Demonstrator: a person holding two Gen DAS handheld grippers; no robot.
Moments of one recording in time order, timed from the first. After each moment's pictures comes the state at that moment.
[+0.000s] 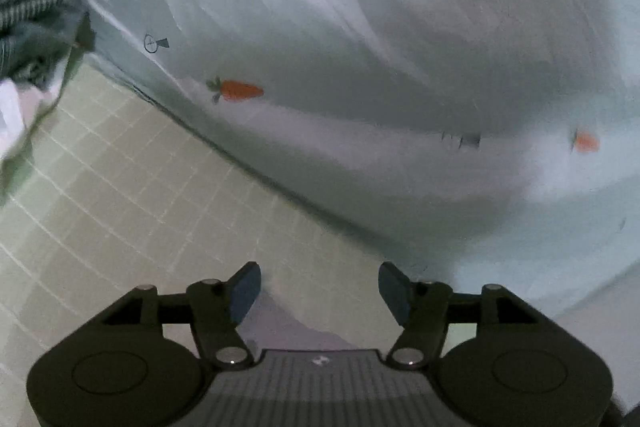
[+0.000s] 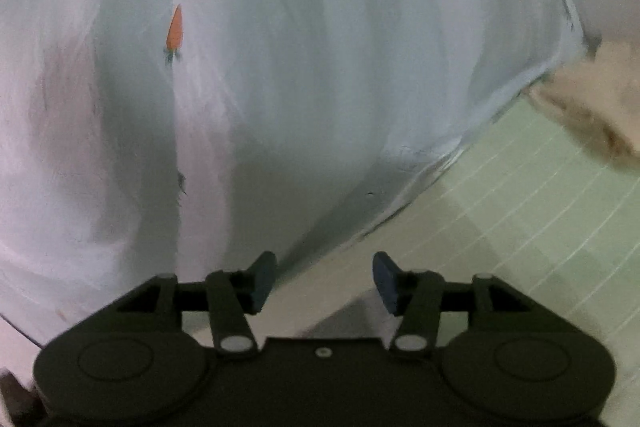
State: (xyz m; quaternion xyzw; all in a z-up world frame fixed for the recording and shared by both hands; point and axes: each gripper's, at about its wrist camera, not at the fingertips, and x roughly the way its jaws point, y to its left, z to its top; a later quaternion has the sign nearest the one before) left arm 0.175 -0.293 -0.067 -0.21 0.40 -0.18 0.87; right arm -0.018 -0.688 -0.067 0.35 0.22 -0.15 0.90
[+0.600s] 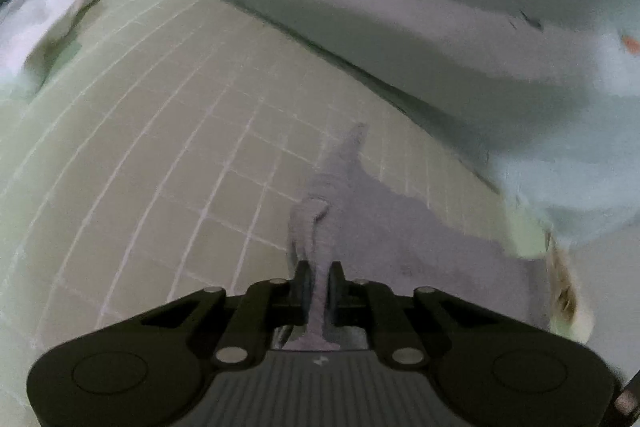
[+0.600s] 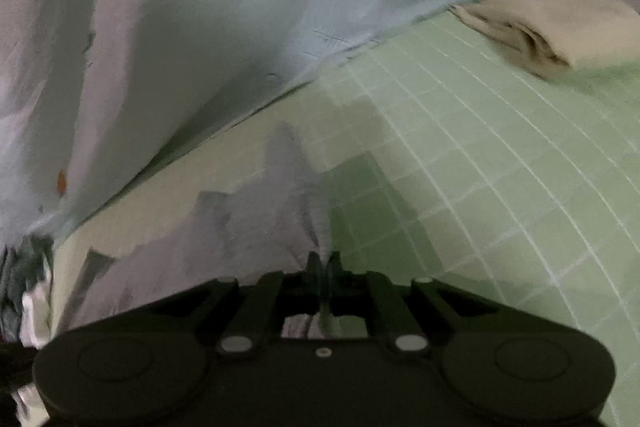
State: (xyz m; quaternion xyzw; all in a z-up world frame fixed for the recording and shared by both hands) left arm 0.129 -0.253 -0.147 -0.21 0.50 -0.15 0.83; right arm -0.049 -0.678 -0.147 0.32 0.36 -0.20 0.85
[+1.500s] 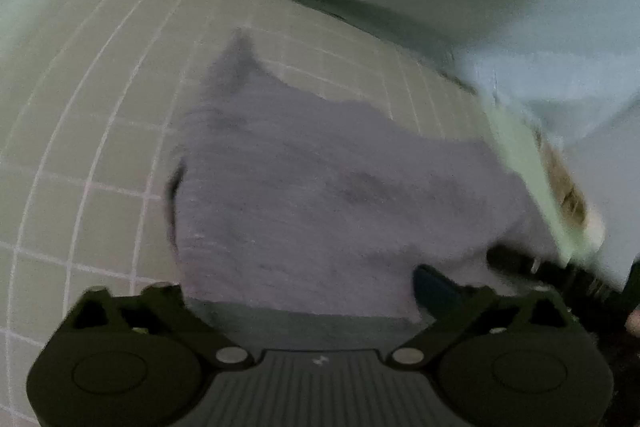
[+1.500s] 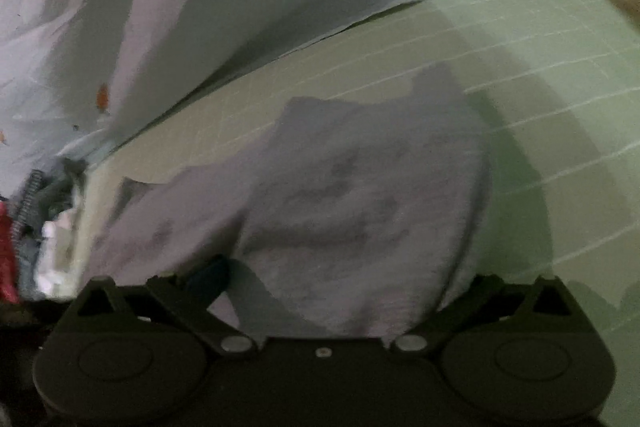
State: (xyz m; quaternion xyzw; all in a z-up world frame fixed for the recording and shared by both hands) left arm 0.129 -0.334 -0.182 -0.06 0.53 -0.26 0.81; right arm 0.011 -0.611 -0.177 0.33 0.39 -0.07 0.86
